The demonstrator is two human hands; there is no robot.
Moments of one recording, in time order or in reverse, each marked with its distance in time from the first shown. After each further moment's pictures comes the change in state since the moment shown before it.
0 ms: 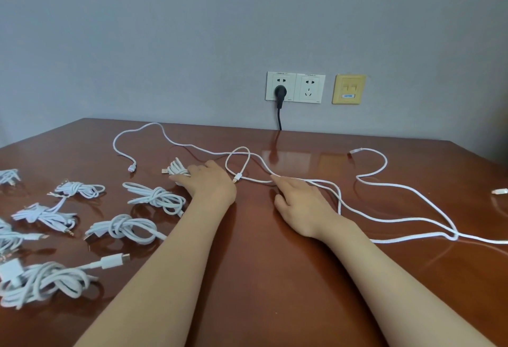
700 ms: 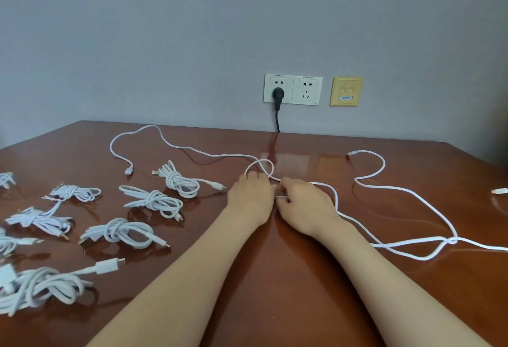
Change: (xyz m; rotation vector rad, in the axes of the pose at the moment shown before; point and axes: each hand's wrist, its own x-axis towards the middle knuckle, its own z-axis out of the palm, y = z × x) left_hand -0.029 0.041 0.011 -0.180 0.112 0.518; right_hand -0.002 -0.006 -0.009 0.058 0.126 0.108
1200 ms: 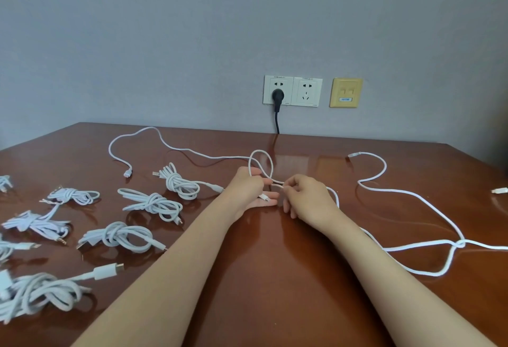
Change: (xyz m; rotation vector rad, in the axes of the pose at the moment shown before) left_hand 0.002 -0.004 -0.021 -1.495 -0.180 -0.385; right_hand 0.007 0.006 -0.002 0.479 0.020 0.175
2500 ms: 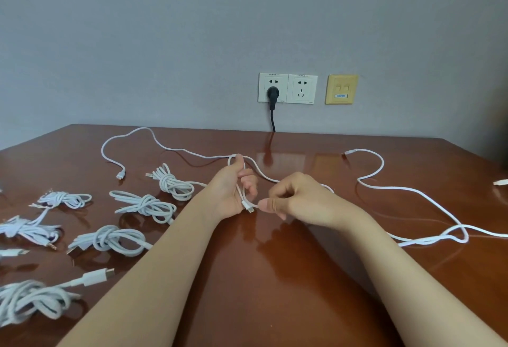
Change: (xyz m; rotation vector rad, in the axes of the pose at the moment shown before) left_hand 0.015 -0.001 -0.023 -0.572 -0.187 -0.235; right_hand -0.020 -0.022 -0.025 0.035 -0.337 -0.208
